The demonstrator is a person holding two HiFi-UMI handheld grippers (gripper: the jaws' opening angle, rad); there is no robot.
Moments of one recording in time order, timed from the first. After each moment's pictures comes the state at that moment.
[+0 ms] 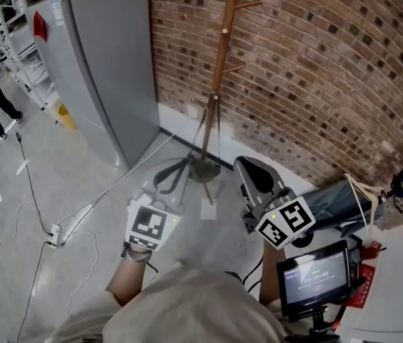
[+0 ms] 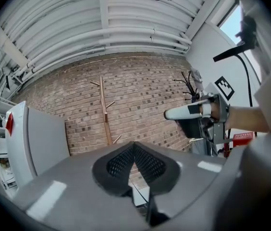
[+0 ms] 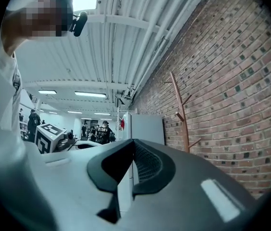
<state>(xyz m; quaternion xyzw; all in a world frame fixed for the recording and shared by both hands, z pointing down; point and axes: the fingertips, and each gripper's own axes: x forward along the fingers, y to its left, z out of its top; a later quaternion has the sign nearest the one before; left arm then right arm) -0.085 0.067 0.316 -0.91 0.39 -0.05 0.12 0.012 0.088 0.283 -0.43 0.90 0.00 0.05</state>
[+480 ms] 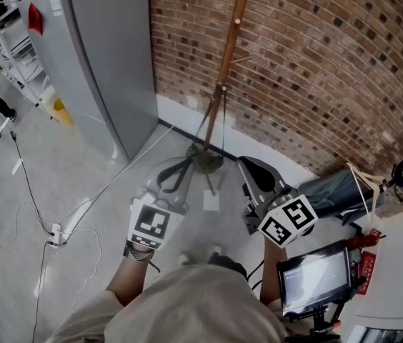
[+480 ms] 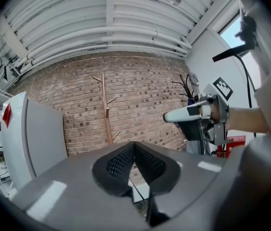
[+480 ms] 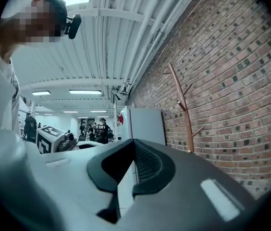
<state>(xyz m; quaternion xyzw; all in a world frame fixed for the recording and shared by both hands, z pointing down) -0.116 0.067 0.336 -0.92 0.37 -0.05 0.10 -0.023 0.089 0.306 -0.45 0.89 -0.05 0.04</state>
